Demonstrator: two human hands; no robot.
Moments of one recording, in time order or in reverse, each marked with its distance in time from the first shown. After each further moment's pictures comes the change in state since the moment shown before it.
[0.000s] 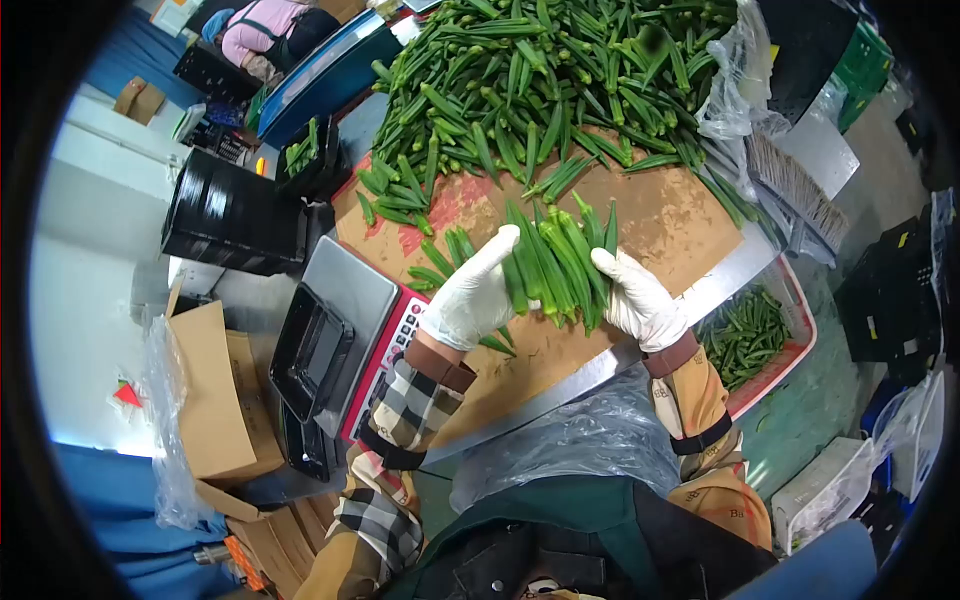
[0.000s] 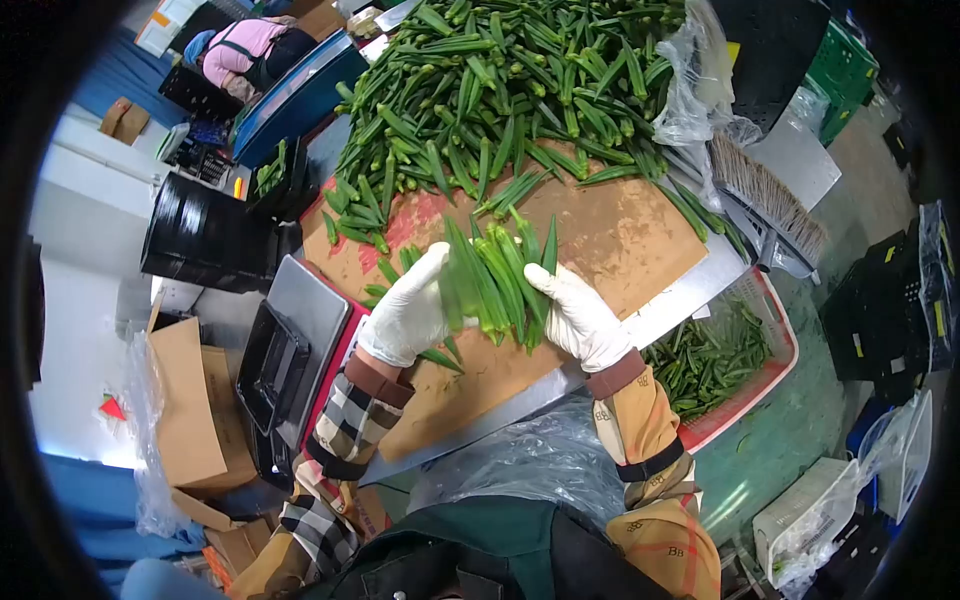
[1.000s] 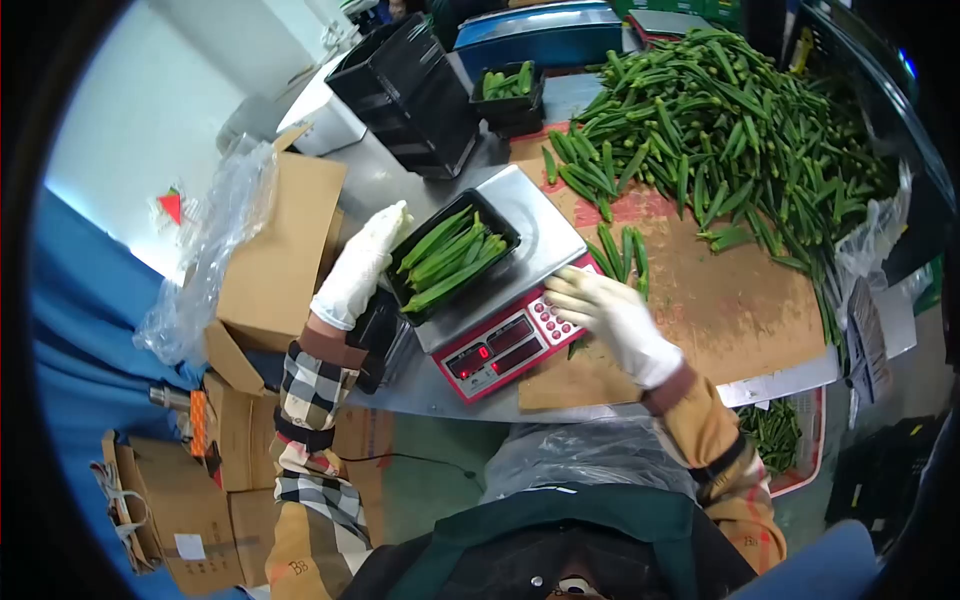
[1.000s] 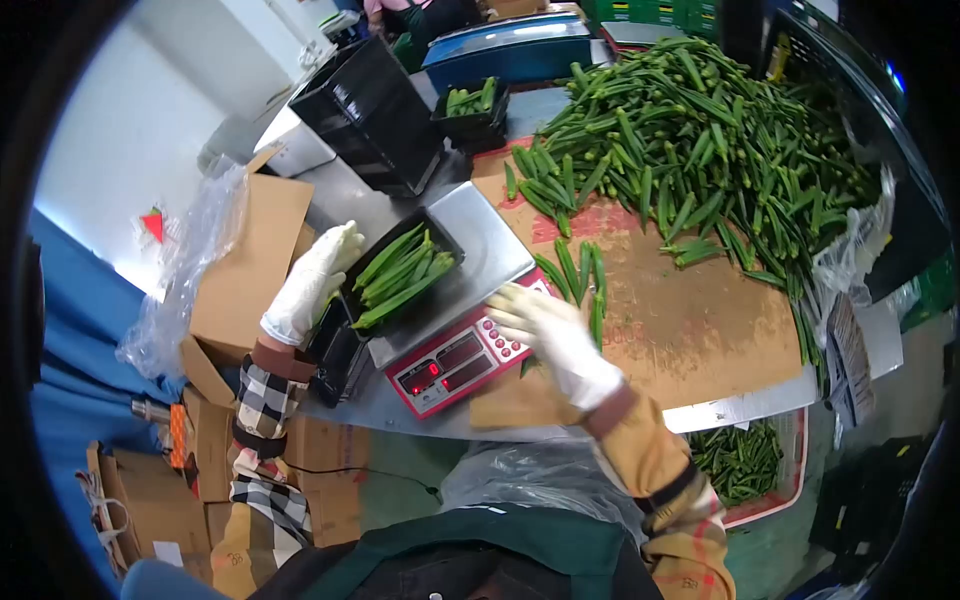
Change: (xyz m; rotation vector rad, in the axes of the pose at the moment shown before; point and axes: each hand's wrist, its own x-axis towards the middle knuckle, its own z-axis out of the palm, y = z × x) left_hand -0.329 0.113 -0.109 0.853 0.957 0.354; right_hand 0.055 0.167 0.134 -0.555 -0.165 0.275
